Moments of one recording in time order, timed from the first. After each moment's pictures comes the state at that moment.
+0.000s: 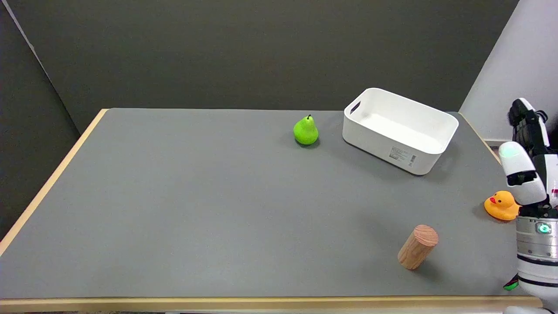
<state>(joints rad) -0.30 -0.89 -1.85 0.88 1.04 1.65 1.22</state>
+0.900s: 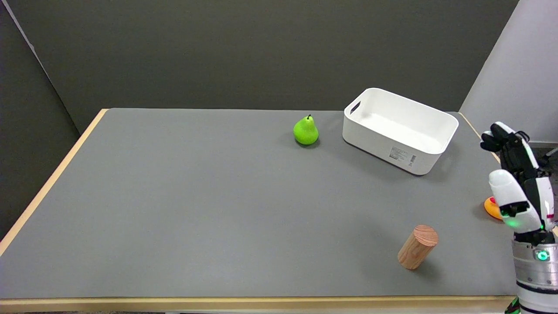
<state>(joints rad) -0.36 -0.91 -1.94 0.88 1.01 1.78 1.22</state>
